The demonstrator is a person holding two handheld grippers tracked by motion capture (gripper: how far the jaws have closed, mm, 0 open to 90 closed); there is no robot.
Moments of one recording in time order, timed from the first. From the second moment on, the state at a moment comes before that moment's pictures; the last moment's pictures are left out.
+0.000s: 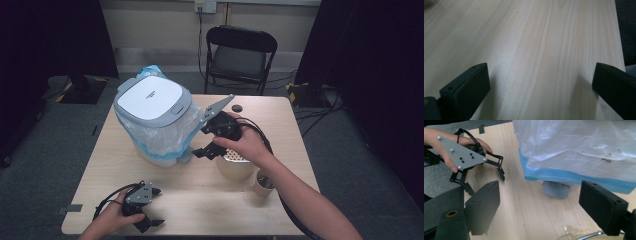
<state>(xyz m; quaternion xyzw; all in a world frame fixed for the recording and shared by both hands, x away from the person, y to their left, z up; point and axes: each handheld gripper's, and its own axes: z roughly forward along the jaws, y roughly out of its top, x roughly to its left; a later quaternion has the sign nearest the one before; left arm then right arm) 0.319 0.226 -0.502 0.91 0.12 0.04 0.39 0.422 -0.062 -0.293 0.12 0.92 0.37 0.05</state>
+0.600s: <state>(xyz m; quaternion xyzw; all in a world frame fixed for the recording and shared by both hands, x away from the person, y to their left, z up) 0.319 0.226 -0.502 0.91 0.12 0.04 0.39 0.429 -0.053 -0.276 0.12 0.92 0.37 0.06</state>
